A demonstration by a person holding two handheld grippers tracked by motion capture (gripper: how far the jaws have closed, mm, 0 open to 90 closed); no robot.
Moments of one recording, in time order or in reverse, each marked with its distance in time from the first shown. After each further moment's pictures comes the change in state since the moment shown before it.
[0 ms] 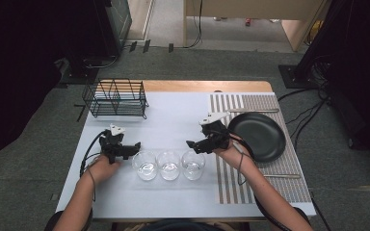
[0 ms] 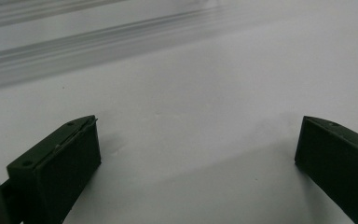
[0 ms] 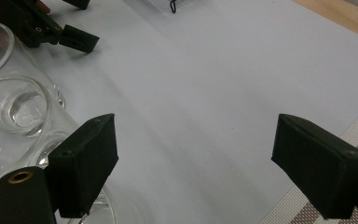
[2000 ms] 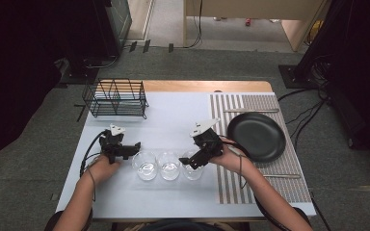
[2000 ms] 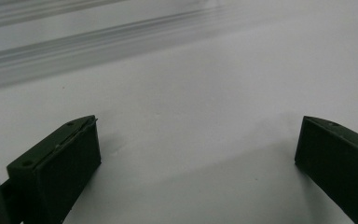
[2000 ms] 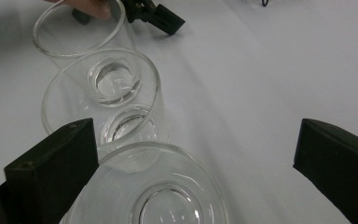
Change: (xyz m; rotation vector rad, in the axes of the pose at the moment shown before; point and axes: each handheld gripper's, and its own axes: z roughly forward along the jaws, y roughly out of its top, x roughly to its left) left arm 0.000 0.000 0.000 0.000 0.000 0.001; right arm 0.029 -0.001 0.004 0.050 0.226 -0.138
